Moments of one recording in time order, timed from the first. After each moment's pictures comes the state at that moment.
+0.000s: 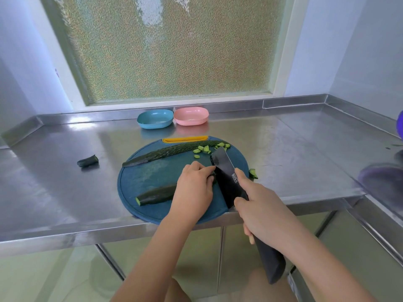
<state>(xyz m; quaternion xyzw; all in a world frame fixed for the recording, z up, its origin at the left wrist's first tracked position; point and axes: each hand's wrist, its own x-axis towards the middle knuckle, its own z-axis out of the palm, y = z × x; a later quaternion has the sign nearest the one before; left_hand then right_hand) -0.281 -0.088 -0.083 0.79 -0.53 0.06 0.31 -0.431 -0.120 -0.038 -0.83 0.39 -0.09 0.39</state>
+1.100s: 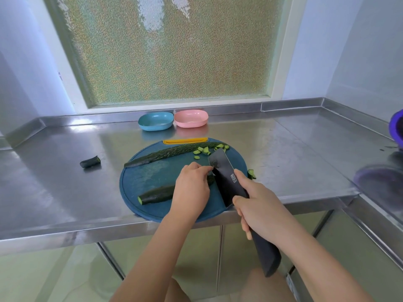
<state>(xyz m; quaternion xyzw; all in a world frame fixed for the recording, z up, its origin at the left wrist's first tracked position) -0.277 -0.091 -0.085 0.80 -0.50 0.06 0.32 -0.430 -0.121 -0.044 -0.80 0.38 -0.13 0.45</state>
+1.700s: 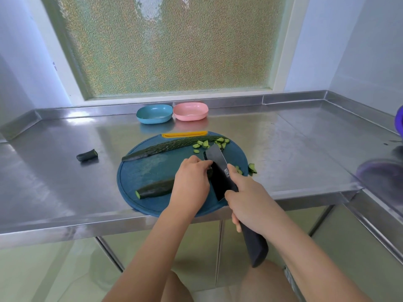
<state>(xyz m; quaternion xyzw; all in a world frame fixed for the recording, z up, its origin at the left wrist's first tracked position) -0.276 -0.091 -0.086 0.80 -0.50 0.06 0.33 -0.413 -0.123 -0.052 -0.82 0.38 -0.09 0.42</state>
